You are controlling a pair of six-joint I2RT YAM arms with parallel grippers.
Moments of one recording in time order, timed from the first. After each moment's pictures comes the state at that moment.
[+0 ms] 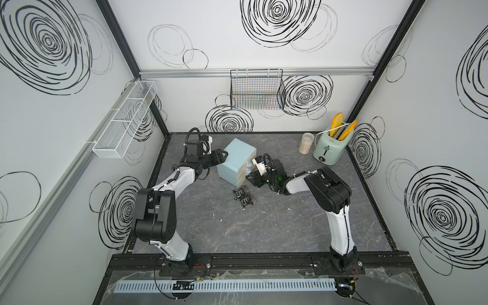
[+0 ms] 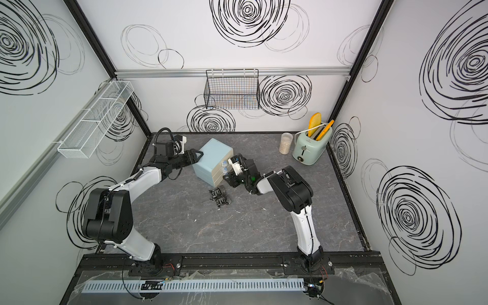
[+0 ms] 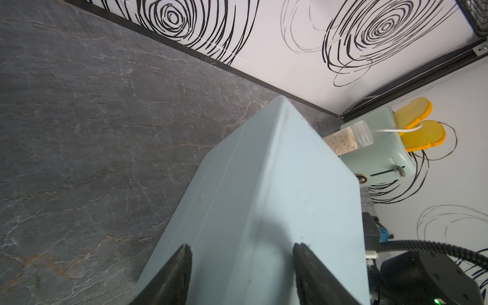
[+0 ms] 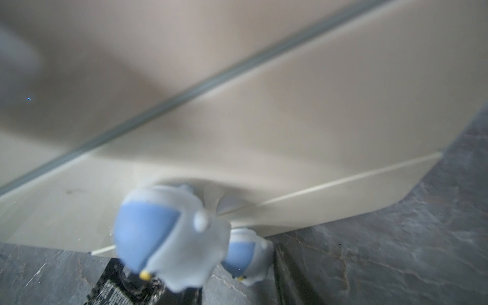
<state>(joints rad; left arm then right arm) -0.06 1.63 1.04 -0.01 0.49 -0.48 0.61 2.14 1.07 0.58 -0.44 0.23</state>
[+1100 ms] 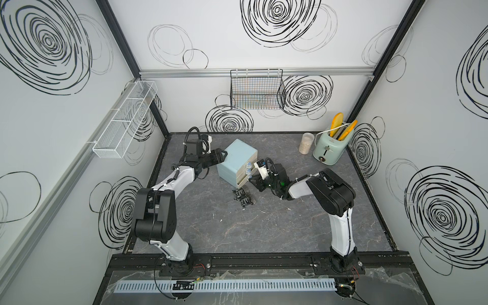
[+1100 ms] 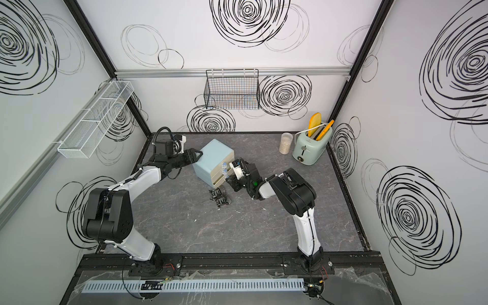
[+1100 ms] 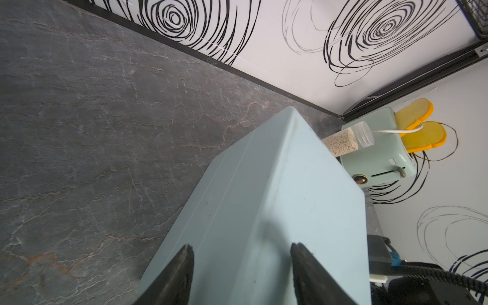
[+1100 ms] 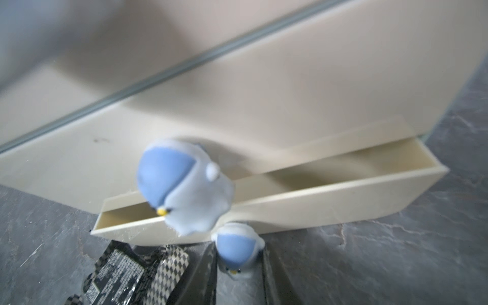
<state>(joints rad) -0.05 1.64 1.06 -0.03 0.49 -0.47 0.63 2.08 0.95 0.65 -0.39 0.22</state>
